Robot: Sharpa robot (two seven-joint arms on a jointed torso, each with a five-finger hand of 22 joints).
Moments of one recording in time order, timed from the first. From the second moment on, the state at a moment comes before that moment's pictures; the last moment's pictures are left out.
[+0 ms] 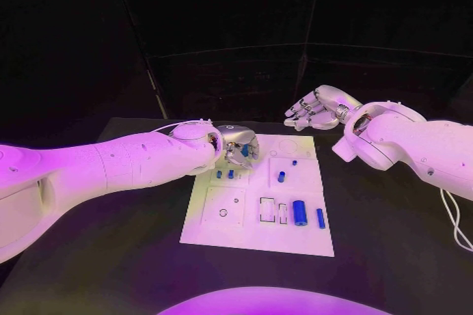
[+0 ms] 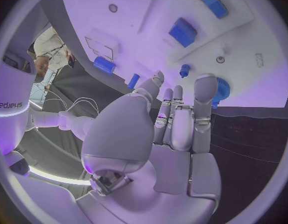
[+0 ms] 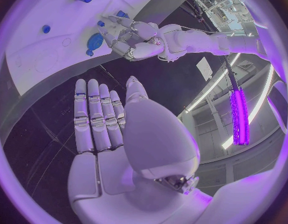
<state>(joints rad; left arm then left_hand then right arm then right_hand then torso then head) 1.25 -0.55 -0.17 1.15 -1.41 -0.15 0.10 1.35 -0.05 0.21 -0.07 0.10 0.91 0.15 0.25 0.14 0.93 0.10 0.40 0.16 1.45 0.01 1.36 1.19 0.15 1.32 0.12 0.90 0.89 1.32 -0.69 -0.05 1.38 -0.91 -0.25 0.01 1.54 0.02 -0.17 0.28 0.31 0.93 0.22 0.08 0.07 1.03 0.15 0.31 0.07 1.05 0.11 0.30 0.32 0.18 0.98 0.22 0.26 0.12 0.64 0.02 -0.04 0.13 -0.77</state>
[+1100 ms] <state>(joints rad) 1.24 -0.49 -0.17 1.05 -1.48 -0.09 0.10 1.36 -0.05 0.25 -0.08 0.10 0.96 0.15 0.22 0.12 0.98 0.09 0.36 0.11 1.46 0.01 1.38 1.20 0.14 1.35 0.11 0.99 0.99 1.32 -0.68 -0.05 1.38 -0.91 -0.25 0.01 1.54 0.02 -0.17 0.28 0.31 0.93 0.22 0.08 0.07 1.03 0.15 0.31 0.07 1.05 0.11 0.30 0.32 0.18 0.98 0.22 0.26 0.12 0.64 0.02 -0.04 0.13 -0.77</state>
